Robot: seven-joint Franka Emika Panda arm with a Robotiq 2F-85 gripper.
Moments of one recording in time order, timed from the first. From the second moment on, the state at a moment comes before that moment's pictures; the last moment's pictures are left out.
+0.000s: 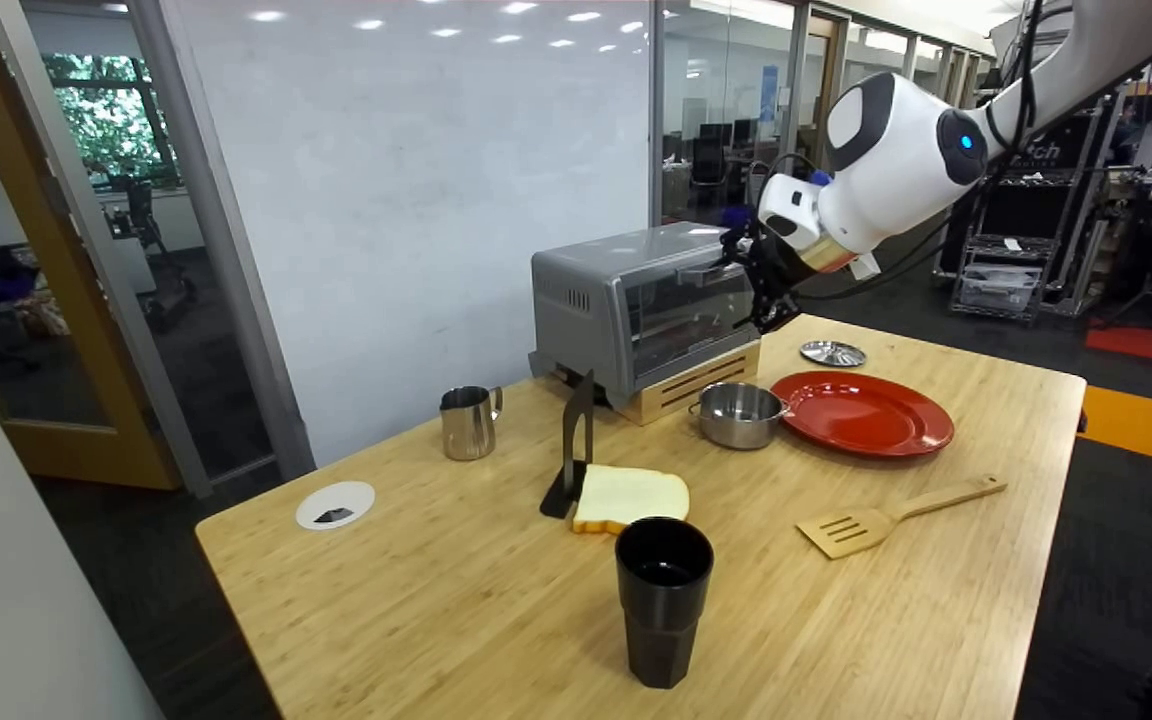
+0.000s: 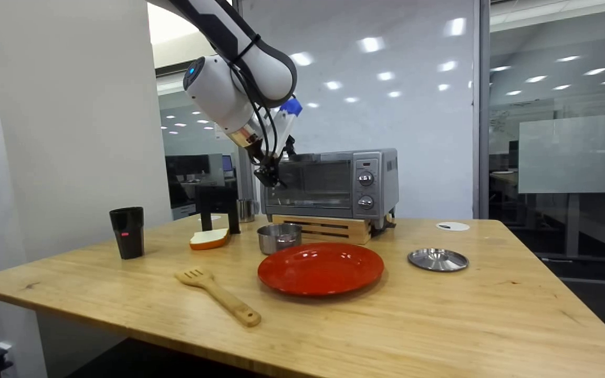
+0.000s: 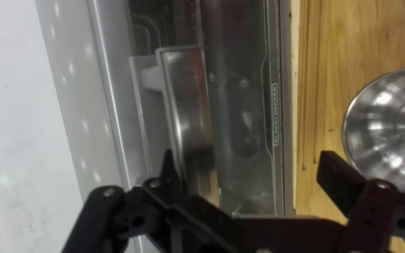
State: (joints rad) arm -0.11 0.46 -0.06 -1.71 -2.60 3.24 1.04
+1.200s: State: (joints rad) arm -0.12 0.46 -0.08 -1.77 -2.31 3.27 0.74
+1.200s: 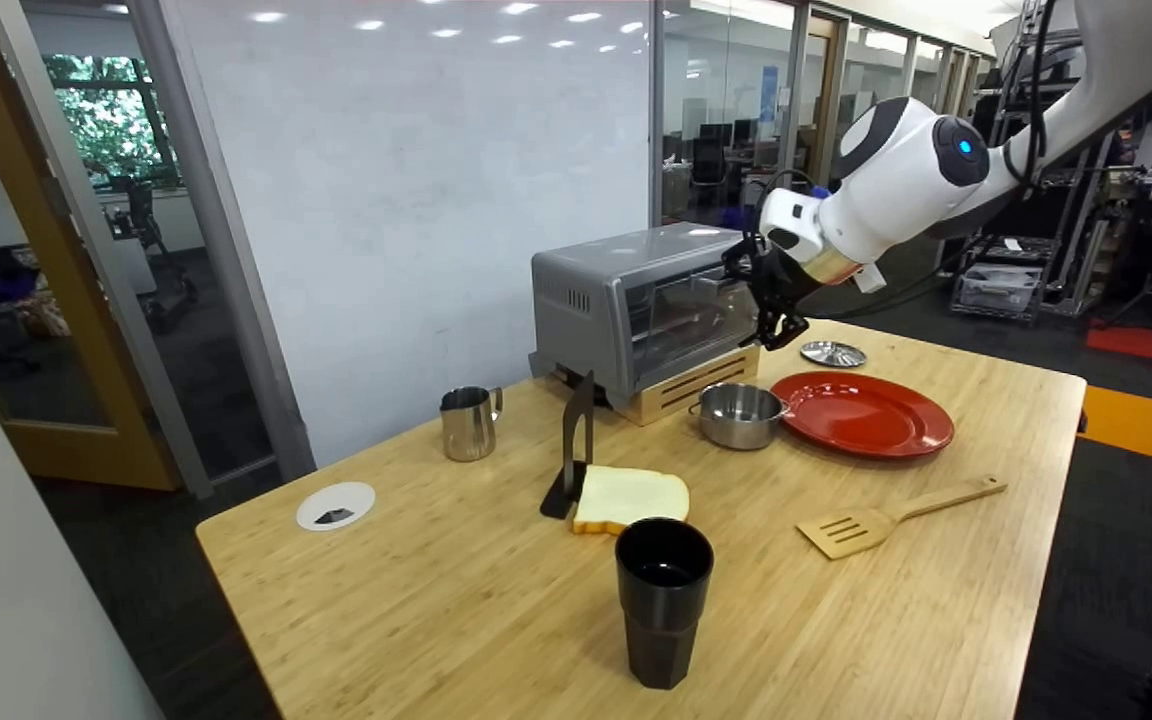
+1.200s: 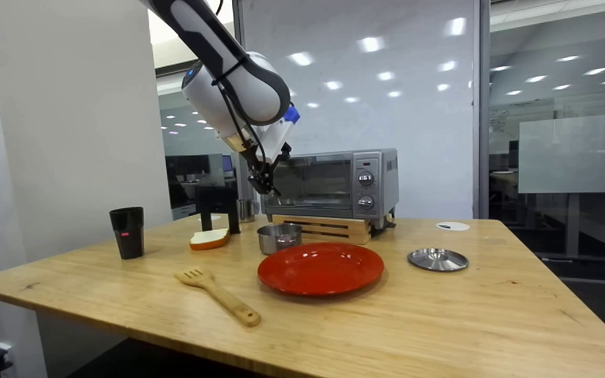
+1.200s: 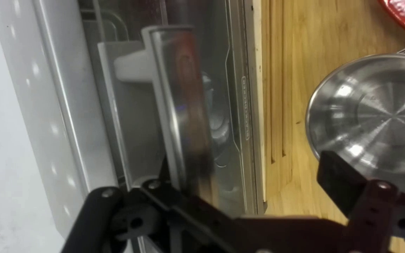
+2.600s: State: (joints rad) arm -0.10 0.43 -0.13 -1.89 -2.13 3.27 0.53
